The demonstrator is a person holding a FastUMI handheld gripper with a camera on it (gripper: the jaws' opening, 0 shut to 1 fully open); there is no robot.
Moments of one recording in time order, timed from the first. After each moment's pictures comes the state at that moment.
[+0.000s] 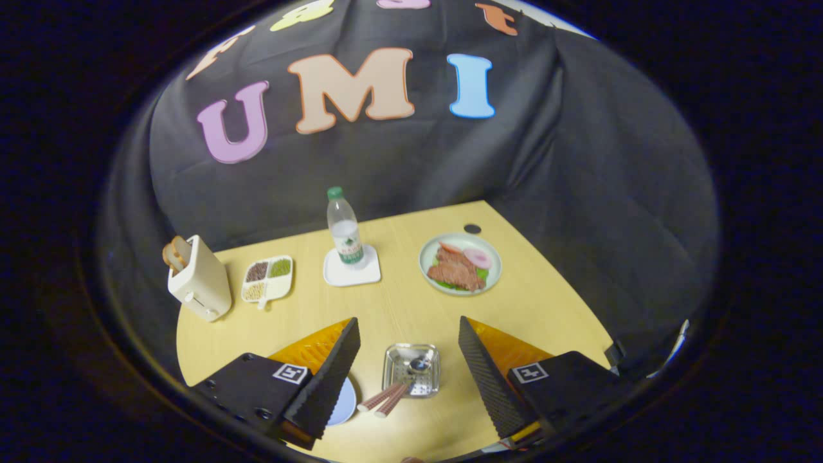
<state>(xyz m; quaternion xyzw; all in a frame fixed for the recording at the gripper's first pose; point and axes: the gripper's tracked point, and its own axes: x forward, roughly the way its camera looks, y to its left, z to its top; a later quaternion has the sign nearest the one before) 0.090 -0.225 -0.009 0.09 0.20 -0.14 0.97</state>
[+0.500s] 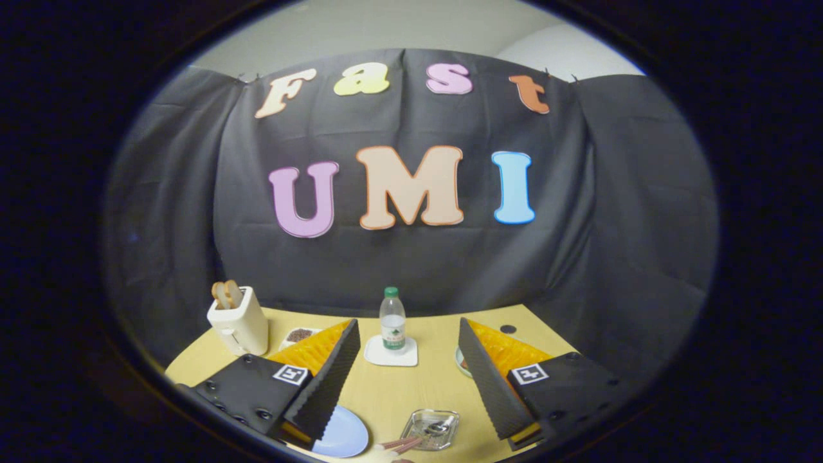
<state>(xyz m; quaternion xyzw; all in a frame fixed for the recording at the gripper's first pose) 0.078 -0.197 0.082 0.05 -0.03 -0.05 1.00</state>
